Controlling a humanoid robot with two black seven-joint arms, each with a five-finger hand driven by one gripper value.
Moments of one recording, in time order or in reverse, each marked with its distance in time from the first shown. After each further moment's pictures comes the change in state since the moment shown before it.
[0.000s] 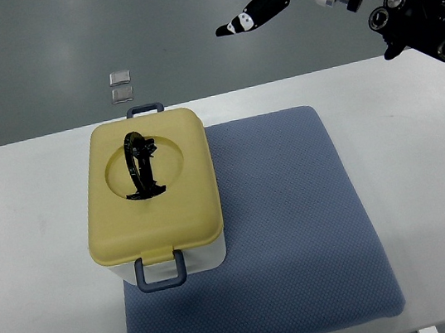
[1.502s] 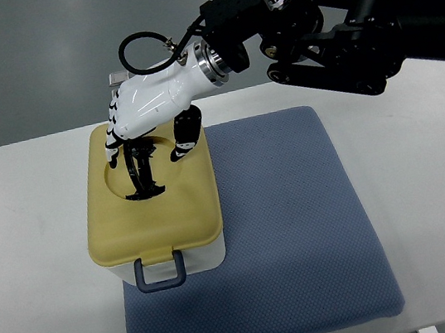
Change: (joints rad) left arm 0.000 0.000 -0.002 0.000 0.000 0.000 0.000; right arm 0.329 0.229 -0.393 0.153 -0.479 0.086 0.001
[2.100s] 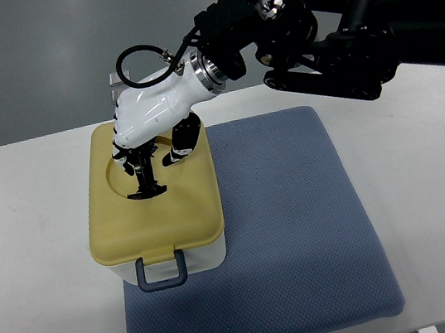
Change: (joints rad) left arm 0.000 0.000 0.000 0.000 0.000 0.000 0.000; right arm -0.001 0.016 -0.012 0.000 -0.036 0.001 0.000
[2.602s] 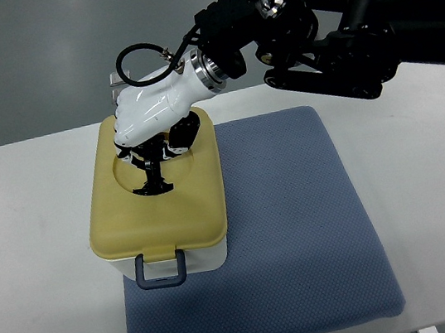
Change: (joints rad) left arm 0.000 0.000 0.000 0.000 0.000 0.000 0.000; right arm 0.011 -0.003 0.003 0.000 0.002 0.002 0.000
